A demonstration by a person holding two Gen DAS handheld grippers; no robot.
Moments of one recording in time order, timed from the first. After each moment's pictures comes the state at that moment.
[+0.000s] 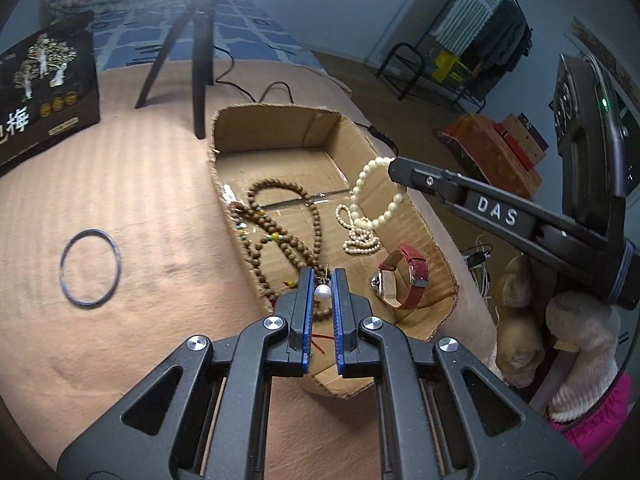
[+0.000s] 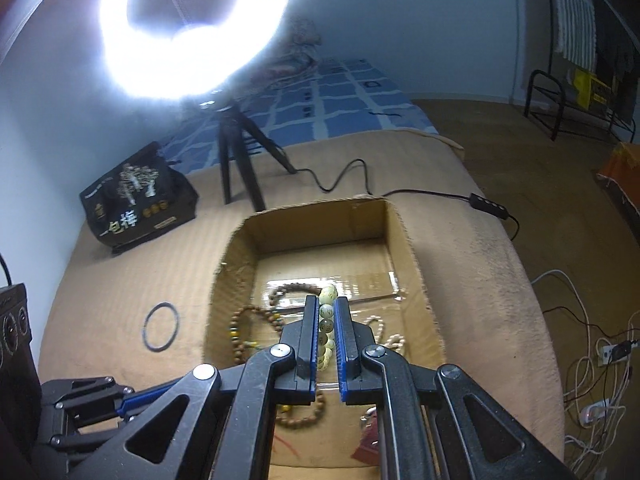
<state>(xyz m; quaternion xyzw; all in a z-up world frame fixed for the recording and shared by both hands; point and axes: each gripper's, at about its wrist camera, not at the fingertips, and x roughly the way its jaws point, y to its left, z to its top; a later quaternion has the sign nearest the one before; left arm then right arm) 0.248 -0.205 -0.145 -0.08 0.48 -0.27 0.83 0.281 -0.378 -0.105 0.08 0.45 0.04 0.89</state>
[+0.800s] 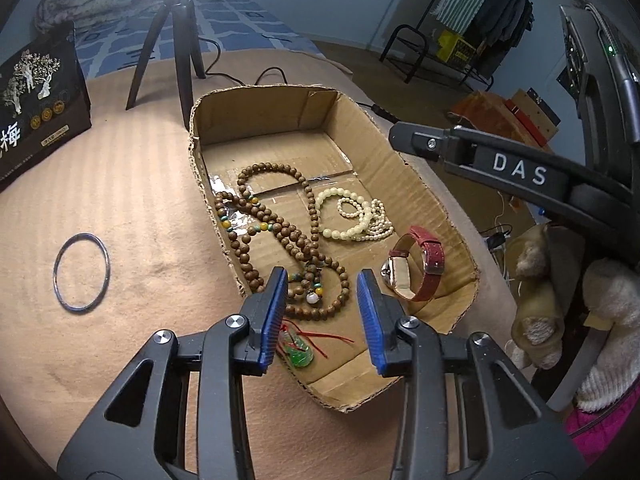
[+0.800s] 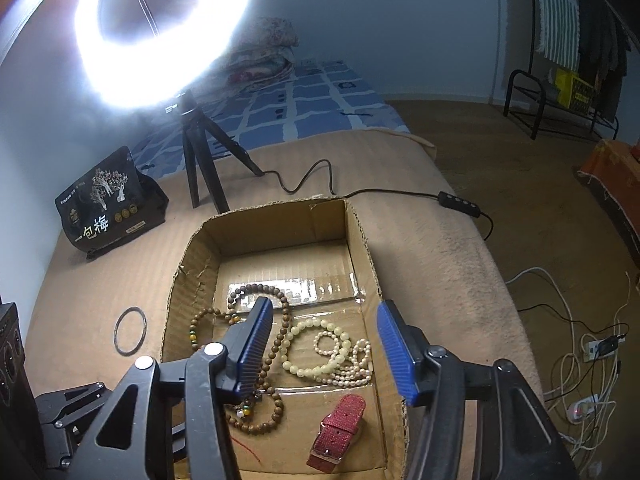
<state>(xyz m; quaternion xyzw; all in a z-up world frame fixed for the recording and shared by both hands) 0.245 -0.228 -0.157 -0.03 0.49 -0.26 0.83 0.281 -0.395 -0.107 0.07 0.44 0.01 0.89</state>
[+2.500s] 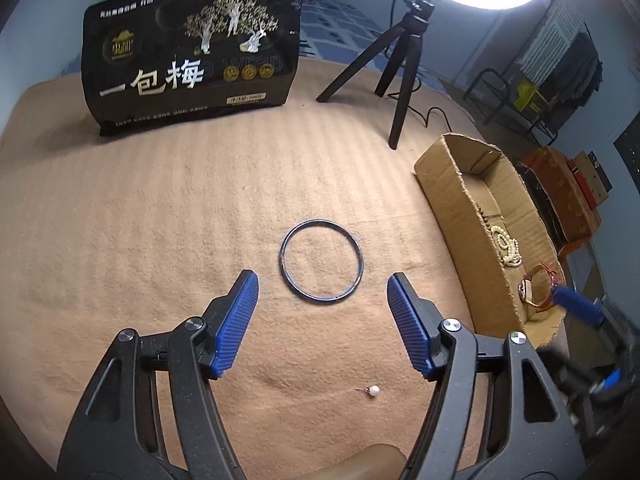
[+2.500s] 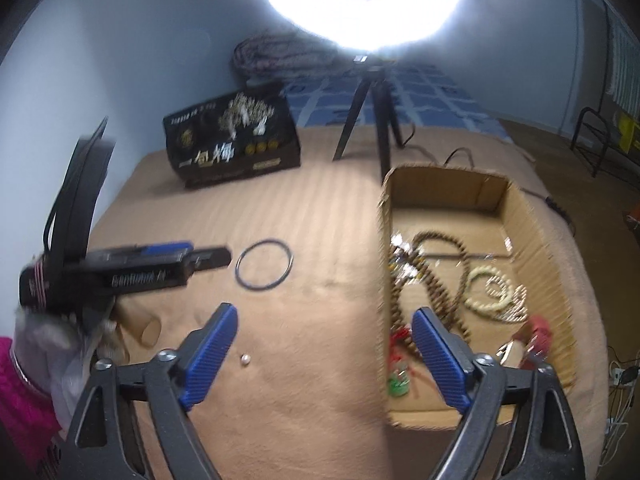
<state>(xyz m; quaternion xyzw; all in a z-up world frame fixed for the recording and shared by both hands) 0.279 -0.039 -0.175 -0.09 0.49 -0.13 0.85 0.212 -0.235 -0.117 0.01 0.45 0.14 0.88</state>
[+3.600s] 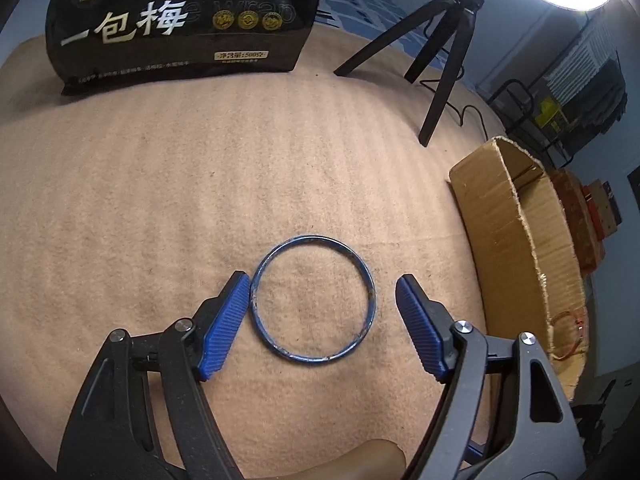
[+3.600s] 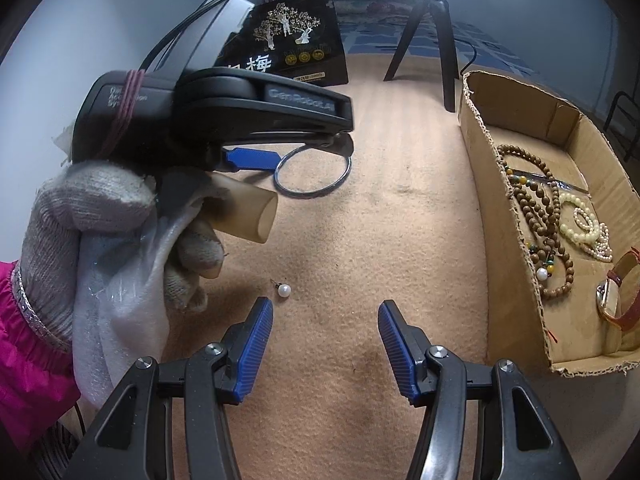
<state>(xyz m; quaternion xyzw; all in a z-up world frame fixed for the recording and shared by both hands) 0.331 -0.065 -0.227 -0.13 0.52 -0.10 0.84 0.194 -0.194 -0.188 0.00 0.51 0.18 0.84</state>
